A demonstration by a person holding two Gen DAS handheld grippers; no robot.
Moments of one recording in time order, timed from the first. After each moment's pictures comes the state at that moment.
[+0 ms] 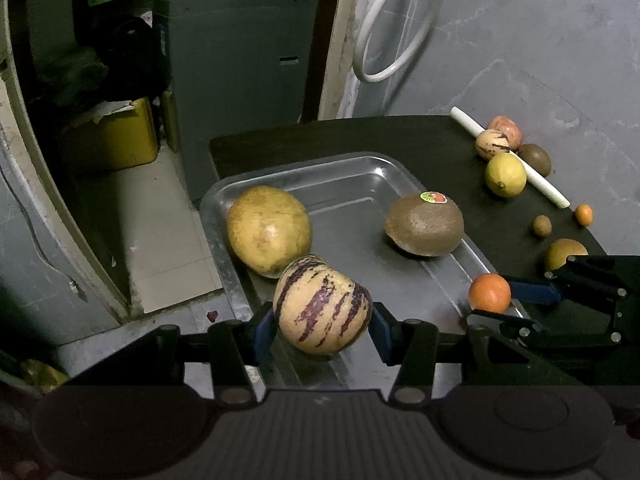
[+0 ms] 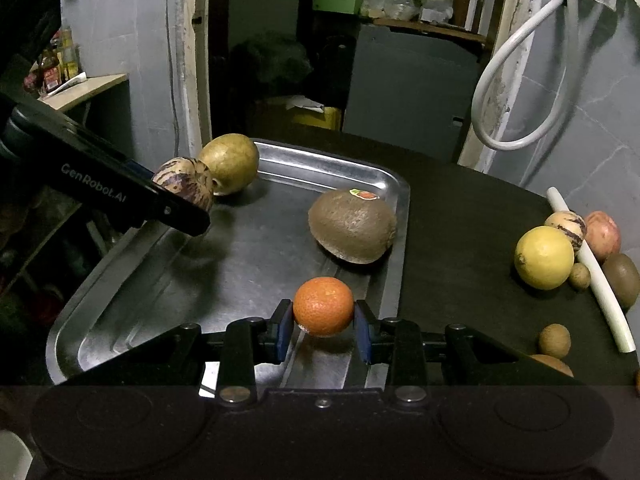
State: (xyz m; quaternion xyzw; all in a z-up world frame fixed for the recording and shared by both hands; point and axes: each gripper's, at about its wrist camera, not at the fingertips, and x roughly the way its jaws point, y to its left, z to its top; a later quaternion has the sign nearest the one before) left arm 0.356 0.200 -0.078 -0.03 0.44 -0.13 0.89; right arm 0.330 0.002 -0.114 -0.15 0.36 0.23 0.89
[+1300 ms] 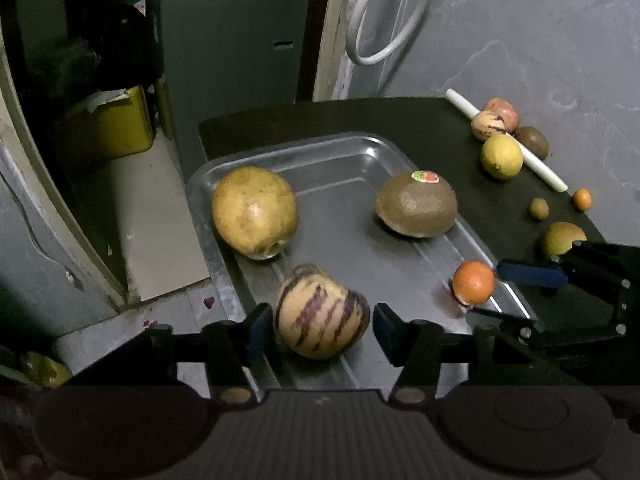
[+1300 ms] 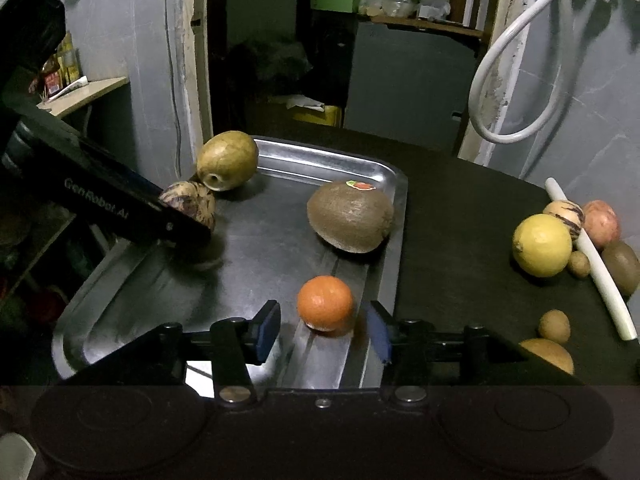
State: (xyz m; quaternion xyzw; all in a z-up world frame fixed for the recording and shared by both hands) left arm 0.353 0.193 -0.080 -0.02 0.46 -0.14 0.88; right arm 0.325 -0.009 -0.113 -0.14 0.37 0.23 0.89
